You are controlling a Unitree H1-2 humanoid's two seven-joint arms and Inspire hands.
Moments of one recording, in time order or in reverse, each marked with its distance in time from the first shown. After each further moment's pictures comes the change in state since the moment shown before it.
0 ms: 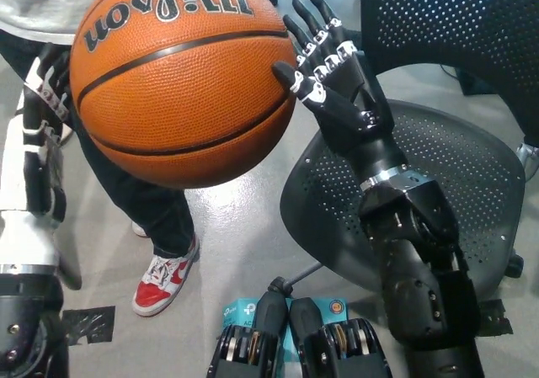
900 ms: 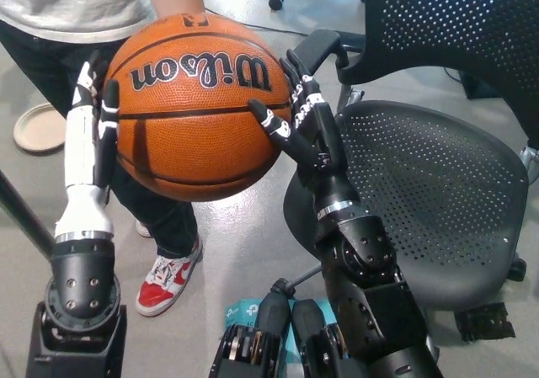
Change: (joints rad) left_arm -0.105 -0.050 -0.106 0.280 0.196 -0.007 0.154; right_arm 0.004 0.050 0.078 0.366 -0.259 -0.319 -0.162
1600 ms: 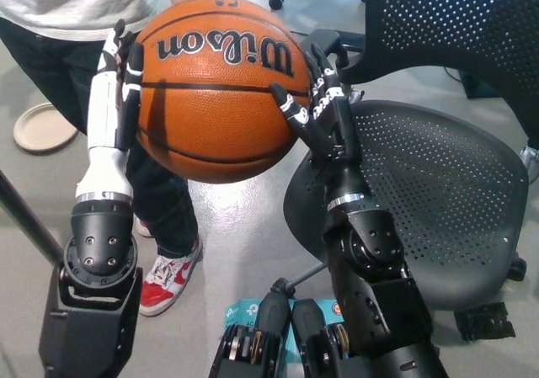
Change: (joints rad) left_arm -0.110 0.000 -0.027 0.085 -0.017 -0.005 -0.001; right_arm -0.008 -0.006 -0.044 -0.067 0.014 0.051 -0.061
